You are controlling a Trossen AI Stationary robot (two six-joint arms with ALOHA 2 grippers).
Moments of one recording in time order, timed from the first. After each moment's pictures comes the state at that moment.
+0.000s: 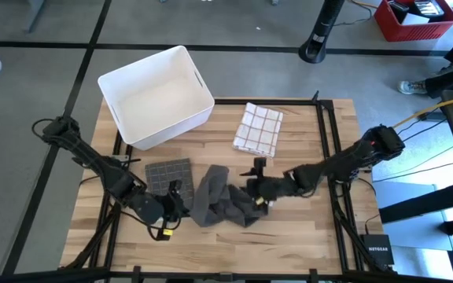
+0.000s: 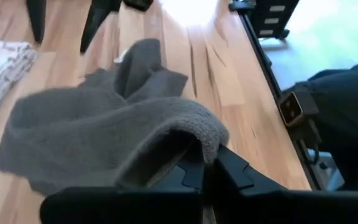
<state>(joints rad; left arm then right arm) -0.64 1.33 1.00 -0.36 -0.41 -0.36 0.35 1.52 0.89 -0.07 0.51 -0.05</state>
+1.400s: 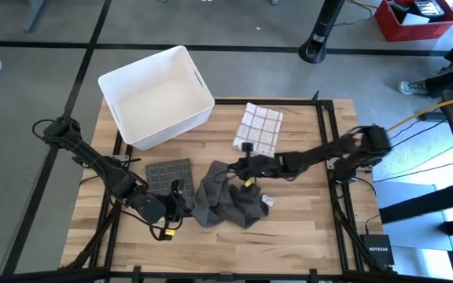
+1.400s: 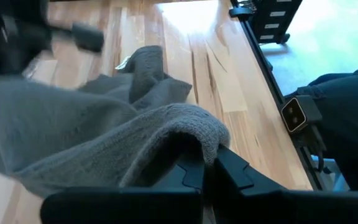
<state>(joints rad) -0.63 1.34 1.00 -0.33 -0.41 -0.34 0.13 1.62 0.86 0.21 0.34 -0.27</state>
